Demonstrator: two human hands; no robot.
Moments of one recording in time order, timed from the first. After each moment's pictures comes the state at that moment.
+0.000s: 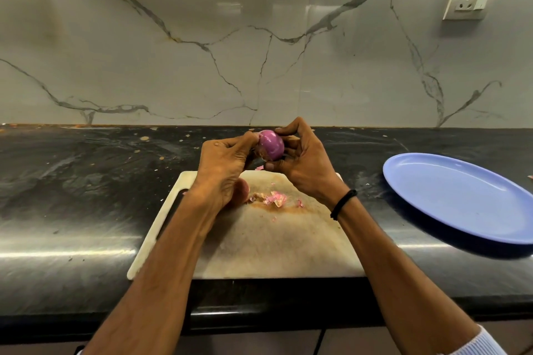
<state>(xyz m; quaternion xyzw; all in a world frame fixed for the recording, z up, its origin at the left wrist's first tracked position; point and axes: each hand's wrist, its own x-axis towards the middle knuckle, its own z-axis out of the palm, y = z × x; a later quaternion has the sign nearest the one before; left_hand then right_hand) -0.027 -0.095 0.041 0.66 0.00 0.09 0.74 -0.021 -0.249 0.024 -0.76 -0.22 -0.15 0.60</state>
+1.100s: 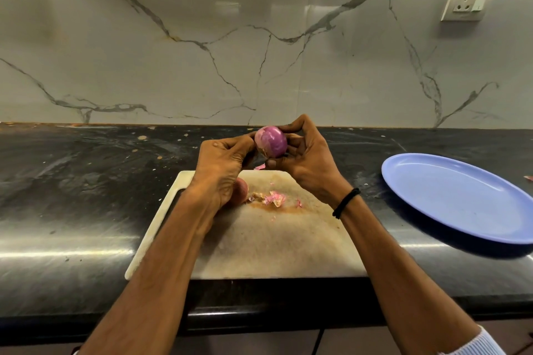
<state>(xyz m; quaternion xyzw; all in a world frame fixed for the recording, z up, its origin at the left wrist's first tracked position) -0.032 -0.091 0.045 0.67 -0.02 0.07 0.74 -0.020 -0.255 0.026 -0.75 -0.21 -0.15 0.61</state>
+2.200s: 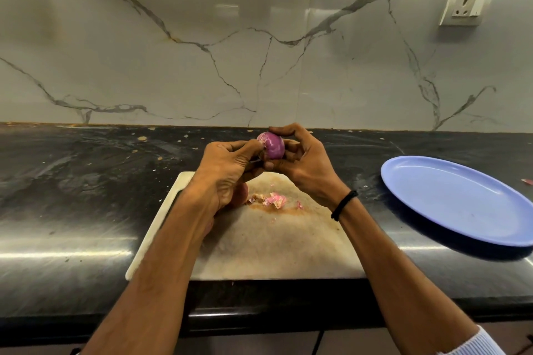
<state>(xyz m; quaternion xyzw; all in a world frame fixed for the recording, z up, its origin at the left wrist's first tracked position) -0.029 -0.088 0.043 0.63 -0.02 -0.02 0.78 -0.022 -0.253 0.023 -0.74 -0.23 -0.13 0.62</state>
